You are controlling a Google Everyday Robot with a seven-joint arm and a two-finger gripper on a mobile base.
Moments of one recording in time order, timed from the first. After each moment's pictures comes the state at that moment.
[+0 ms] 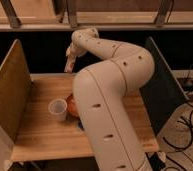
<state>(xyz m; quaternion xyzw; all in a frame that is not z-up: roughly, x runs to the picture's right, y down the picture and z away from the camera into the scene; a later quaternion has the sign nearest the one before) -0.113 -0.211 0.887 -0.13 -0.10 0.70 0.69</state>
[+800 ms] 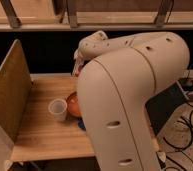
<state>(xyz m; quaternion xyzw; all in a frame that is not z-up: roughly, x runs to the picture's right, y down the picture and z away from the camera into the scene) -0.080 -0.187 0.846 -0.10 -0.11 0.71 0.69</state>
